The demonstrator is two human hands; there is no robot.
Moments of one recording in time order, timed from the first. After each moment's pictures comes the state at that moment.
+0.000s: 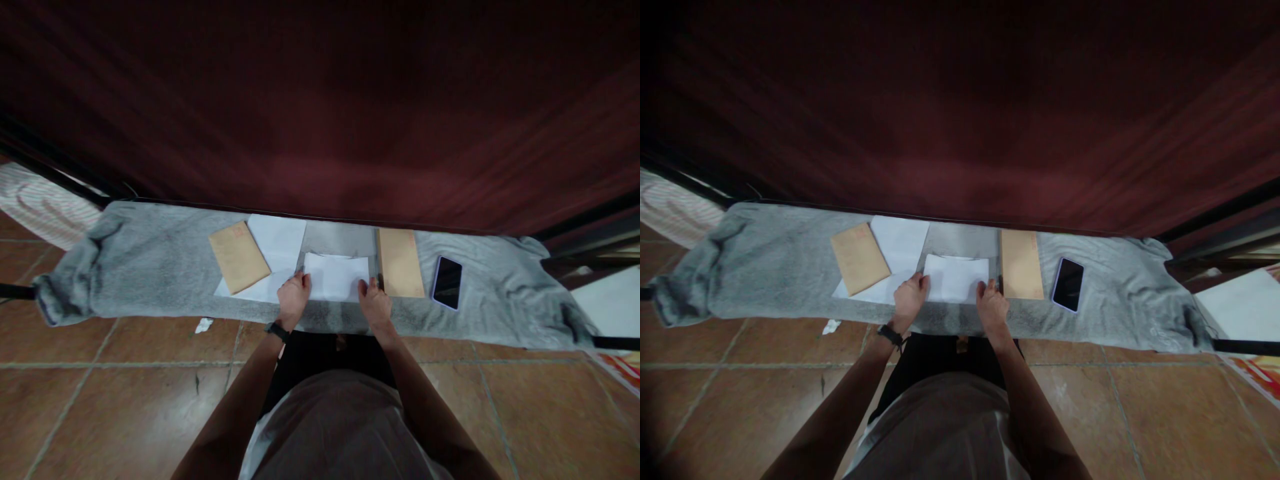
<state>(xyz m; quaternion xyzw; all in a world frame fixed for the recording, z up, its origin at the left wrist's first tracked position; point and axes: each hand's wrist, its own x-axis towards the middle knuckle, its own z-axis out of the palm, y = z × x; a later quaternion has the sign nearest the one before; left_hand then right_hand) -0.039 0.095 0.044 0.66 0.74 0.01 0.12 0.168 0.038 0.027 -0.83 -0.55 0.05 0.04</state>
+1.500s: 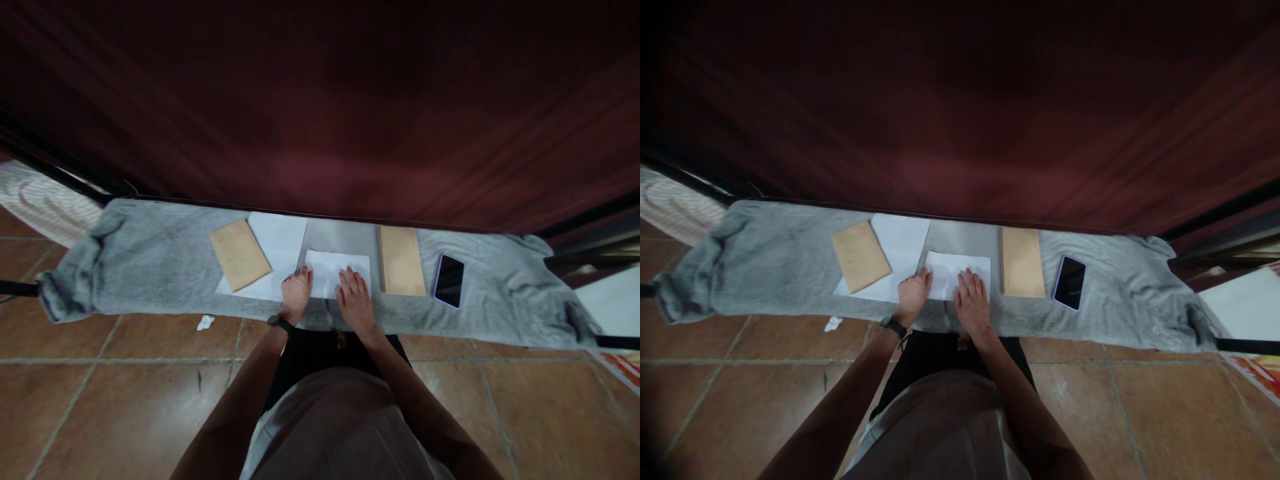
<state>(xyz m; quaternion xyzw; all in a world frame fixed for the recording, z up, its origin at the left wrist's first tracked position) -0.037 0.103 0.042 0.71 0.70 -0.03 0.10 0.136 0.029 0.012 -0.65 -0.74 0.03 0.17</state>
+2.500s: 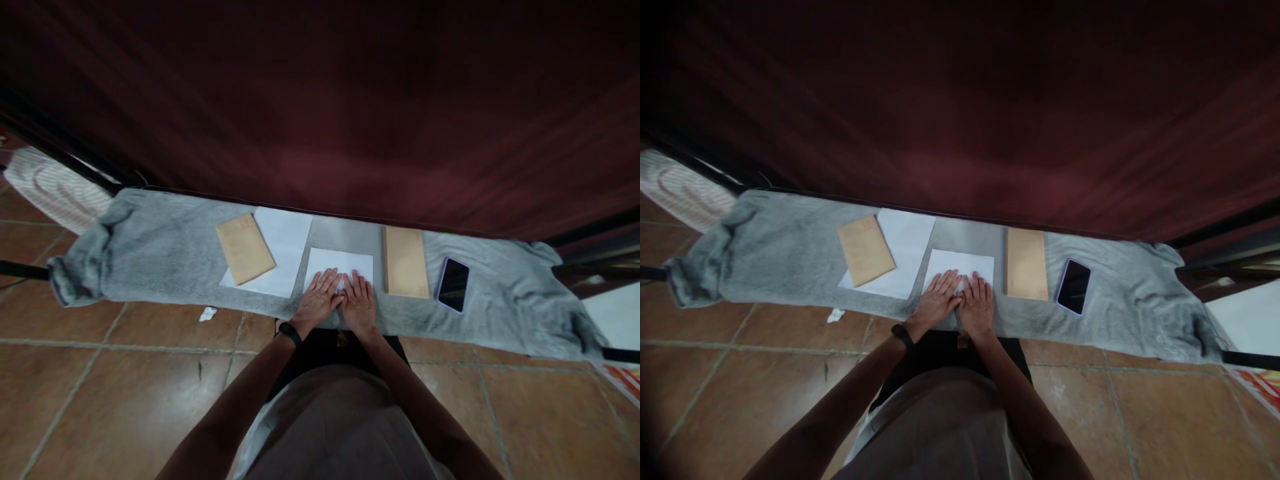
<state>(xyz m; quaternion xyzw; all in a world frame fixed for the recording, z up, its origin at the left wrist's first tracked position) -0.022 0.060 0.003 0.89 0.44 0.08 0.06 0.134 0.019 -0.011 -0.69 -0.72 0.02 0.13</state>
